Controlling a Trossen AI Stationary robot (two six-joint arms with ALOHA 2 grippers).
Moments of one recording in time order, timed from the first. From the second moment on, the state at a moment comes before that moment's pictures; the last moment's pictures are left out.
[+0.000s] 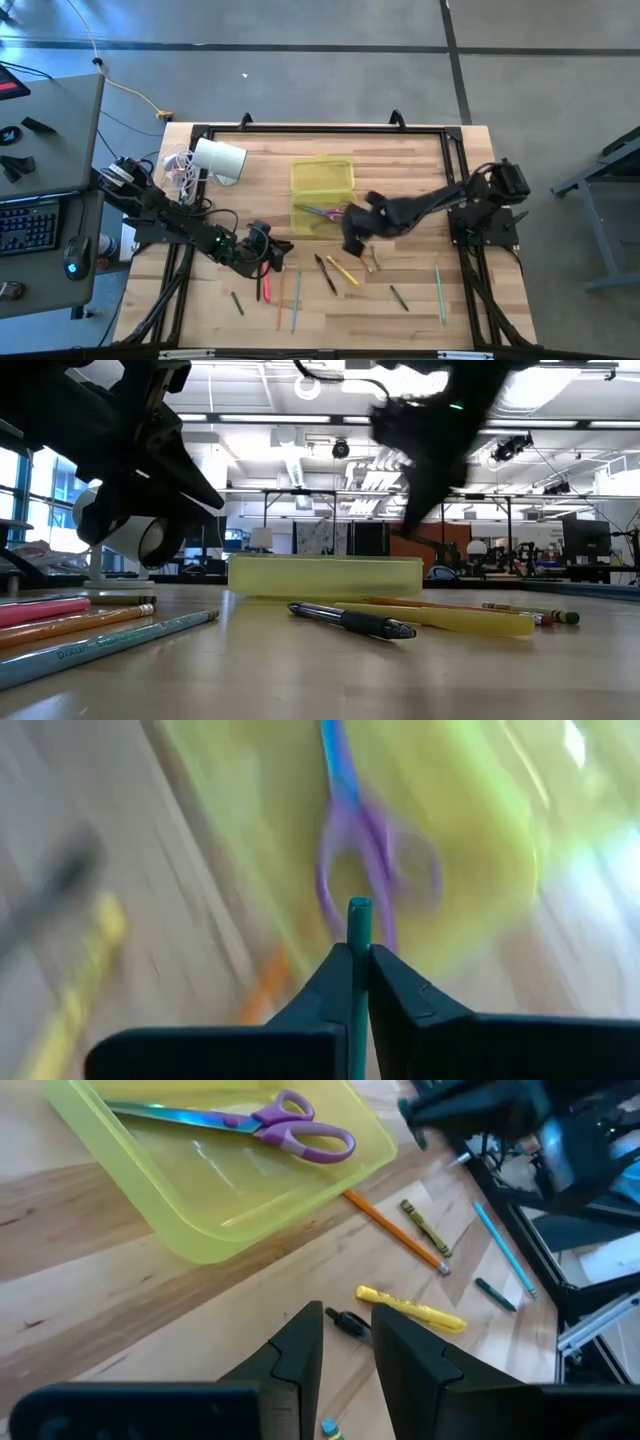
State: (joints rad) left arm -0.55 1.46 0.54 0.26 -0.73 -1.33; right arm 0.16 1.70 1.14 -0.56 0.38 0.51
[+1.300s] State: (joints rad) left arm -0.49 1.46 0.54 0.23 -0.51 -1.26; right arm 0.35 1.68 1.08 -0.52 0.31 0.72
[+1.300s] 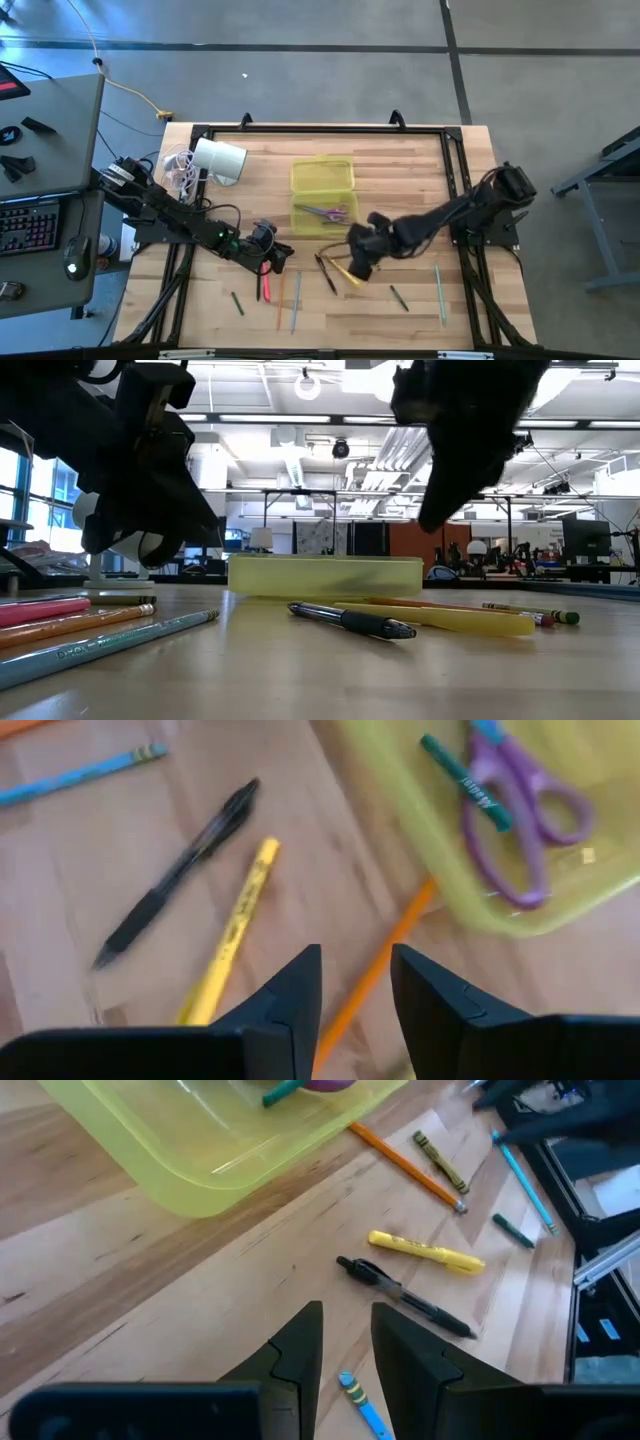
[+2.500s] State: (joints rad) left arm -0.49 1.46 0.54 0.23 -0.54 -1.26; right arm 0.58 1.83 0.85 -0.23 0.44 0.90
